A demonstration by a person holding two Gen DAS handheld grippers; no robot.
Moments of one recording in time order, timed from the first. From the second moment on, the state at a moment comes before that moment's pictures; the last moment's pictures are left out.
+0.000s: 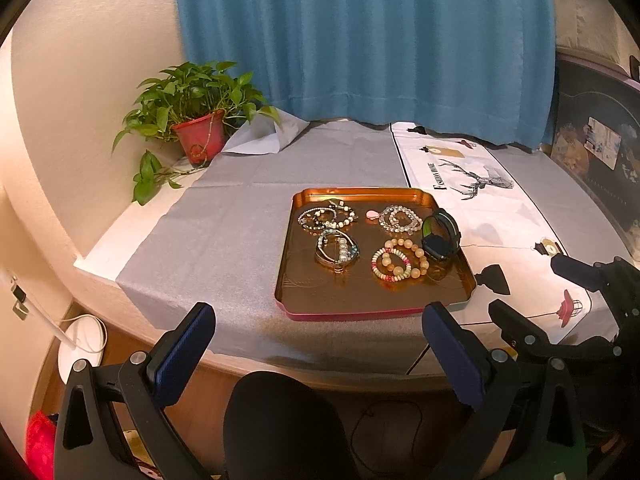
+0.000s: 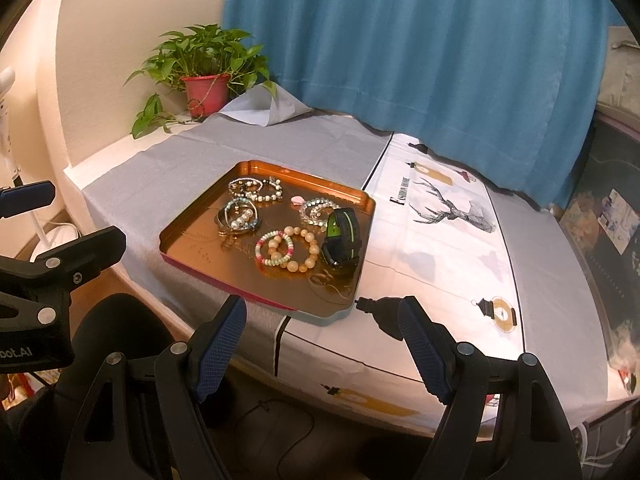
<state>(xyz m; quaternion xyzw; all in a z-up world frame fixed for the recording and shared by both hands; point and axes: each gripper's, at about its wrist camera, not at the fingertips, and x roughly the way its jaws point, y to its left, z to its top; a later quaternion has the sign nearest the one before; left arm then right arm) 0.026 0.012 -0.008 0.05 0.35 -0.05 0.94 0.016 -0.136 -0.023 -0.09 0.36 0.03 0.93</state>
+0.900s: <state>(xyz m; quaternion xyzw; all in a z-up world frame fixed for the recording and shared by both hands) 0.026 0.013 -0.009 0.05 0.35 -0.05 0.94 0.014 -0.133 -0.021 -0.09 0.36 0.03 0.93</state>
